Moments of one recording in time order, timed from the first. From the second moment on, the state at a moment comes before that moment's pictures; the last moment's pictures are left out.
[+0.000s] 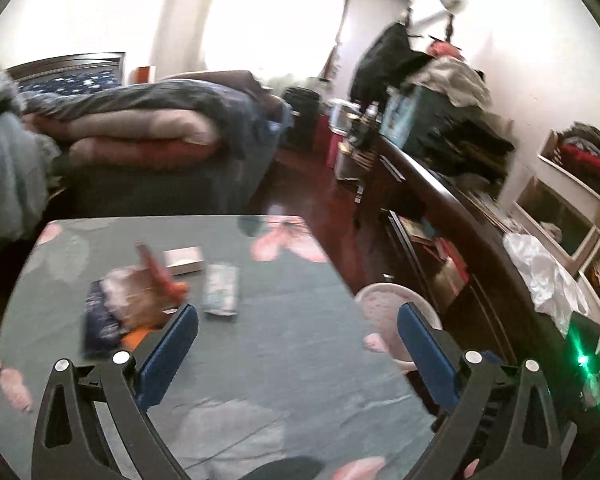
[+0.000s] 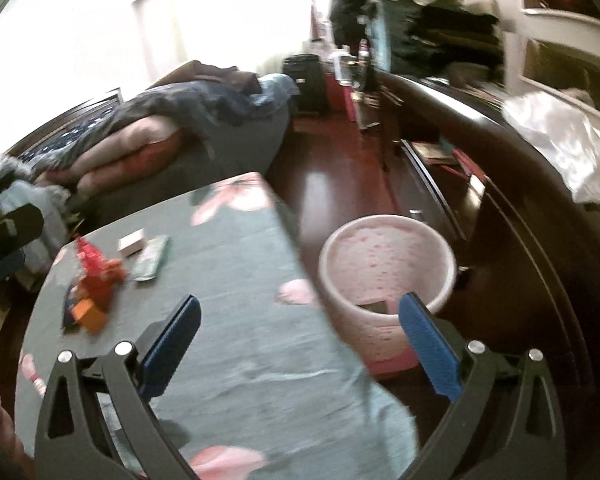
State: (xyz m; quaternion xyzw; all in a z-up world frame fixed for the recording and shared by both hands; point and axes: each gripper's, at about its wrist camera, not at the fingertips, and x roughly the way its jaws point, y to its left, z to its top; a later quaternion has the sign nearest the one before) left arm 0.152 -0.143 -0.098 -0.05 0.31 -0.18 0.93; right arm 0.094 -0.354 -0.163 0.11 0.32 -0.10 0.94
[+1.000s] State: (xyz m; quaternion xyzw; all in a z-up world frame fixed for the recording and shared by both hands) left arm 0.102 0.021 -0.207 -0.11 0.41 0.10 0.90; right arm 0.095 -0.207 -0.156 0.00 0.33 0.00 0.94
